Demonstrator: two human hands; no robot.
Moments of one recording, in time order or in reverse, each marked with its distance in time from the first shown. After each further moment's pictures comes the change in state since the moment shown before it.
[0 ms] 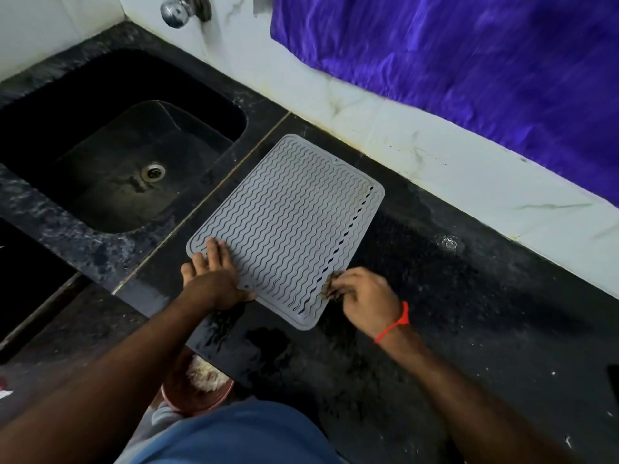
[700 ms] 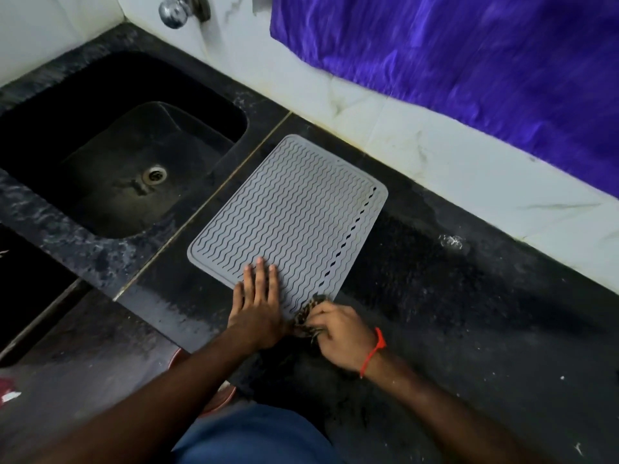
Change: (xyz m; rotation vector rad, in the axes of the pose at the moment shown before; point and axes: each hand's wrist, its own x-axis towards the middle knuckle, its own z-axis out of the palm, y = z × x) left_hand -0.021 0.048 0.056 0.007 0.034 0.255; right_hand -0.025 -0.029 0.030 0.114 -0.296 -0.201
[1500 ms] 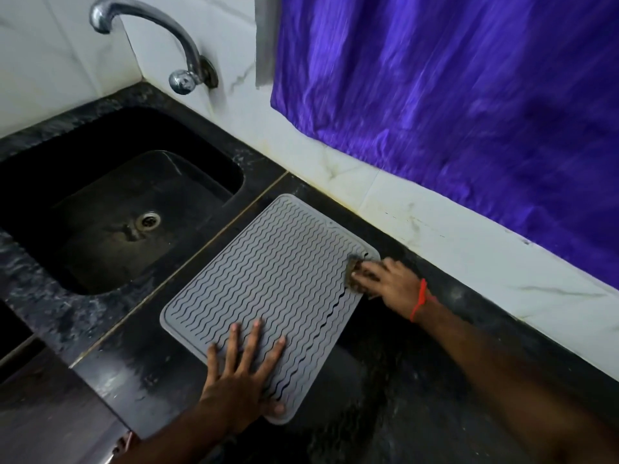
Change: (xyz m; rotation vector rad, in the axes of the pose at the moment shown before) left_hand 0.017 0.014 -0.017 0.099 -0.123 0.061; right_hand 0.130 0.197 -0.150 -0.905 0.152 -0.375
